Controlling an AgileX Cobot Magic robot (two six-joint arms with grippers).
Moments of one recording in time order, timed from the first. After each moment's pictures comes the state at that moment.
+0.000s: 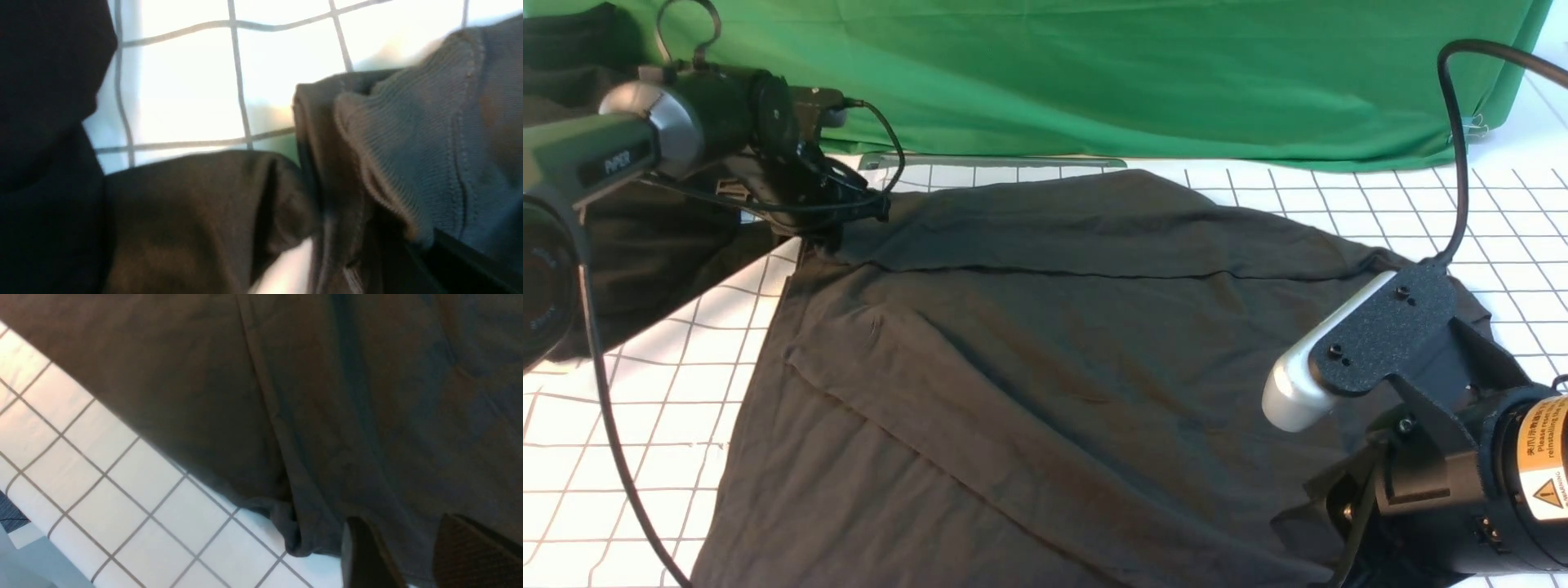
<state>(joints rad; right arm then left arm) 0.84 1.11 -0.86 -0.02 0.80 0.17 -0.10 2.25 -1.84 0.08 0.68 -0.07</state>
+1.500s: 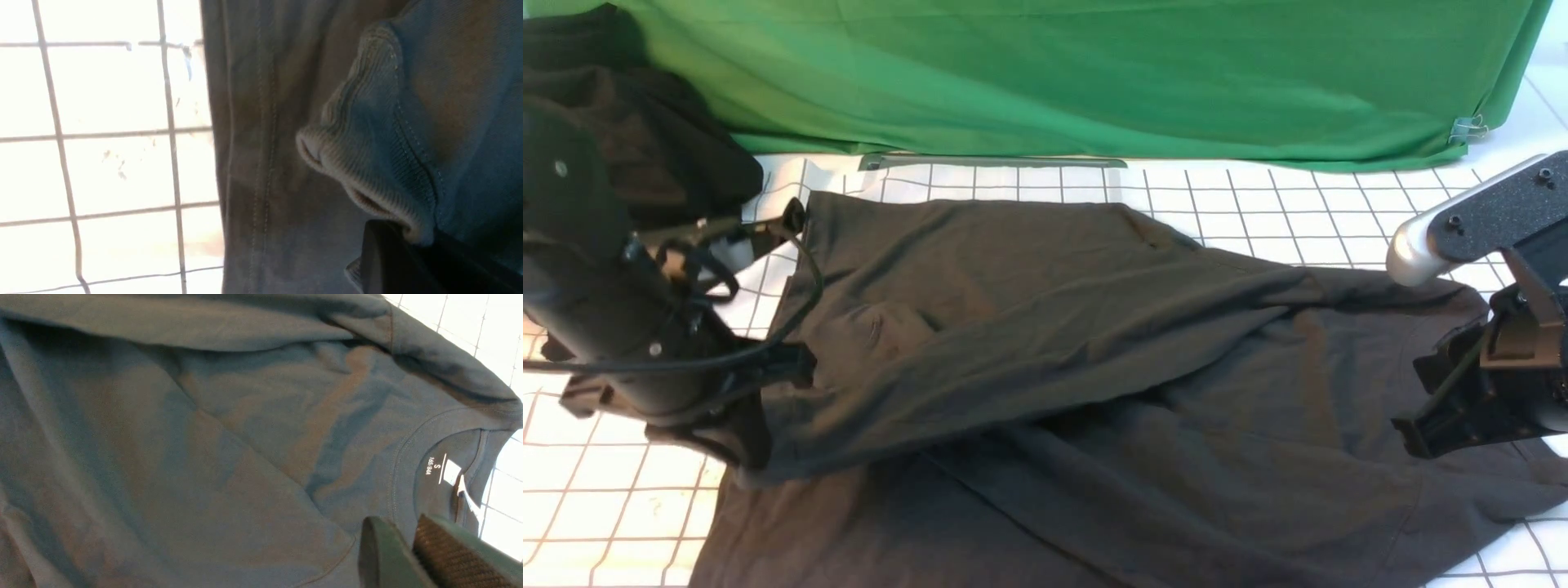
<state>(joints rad) 0.62 1.11 -0.86 -0.40 0.75 0.37 -0.10 1.53 -1.02 -0.19 0.99 -0.06</state>
